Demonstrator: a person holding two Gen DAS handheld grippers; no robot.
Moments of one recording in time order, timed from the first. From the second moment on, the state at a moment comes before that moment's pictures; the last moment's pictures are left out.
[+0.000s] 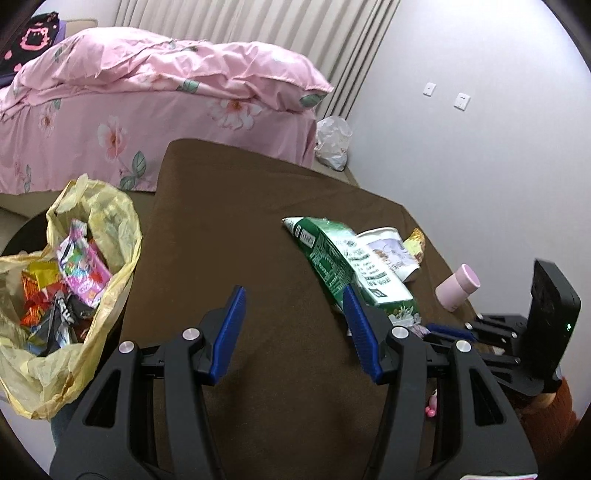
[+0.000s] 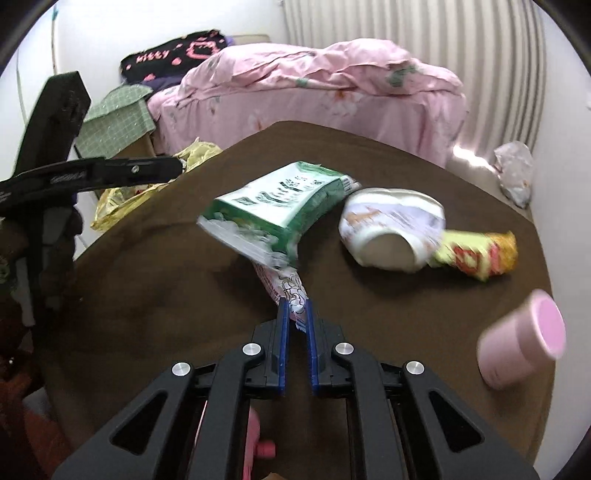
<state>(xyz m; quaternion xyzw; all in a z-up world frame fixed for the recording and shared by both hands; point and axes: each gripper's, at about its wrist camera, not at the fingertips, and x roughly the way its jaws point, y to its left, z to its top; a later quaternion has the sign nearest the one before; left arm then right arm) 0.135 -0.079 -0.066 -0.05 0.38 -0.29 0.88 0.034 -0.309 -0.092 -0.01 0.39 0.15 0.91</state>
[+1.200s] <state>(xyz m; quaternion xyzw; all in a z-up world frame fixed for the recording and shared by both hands) 0.172 -0.266 -0.105 0.18 0.39 -0.38 0.82 -0.061 -0.399 -0.112 0.07 0.38 0.06 0.92</state>
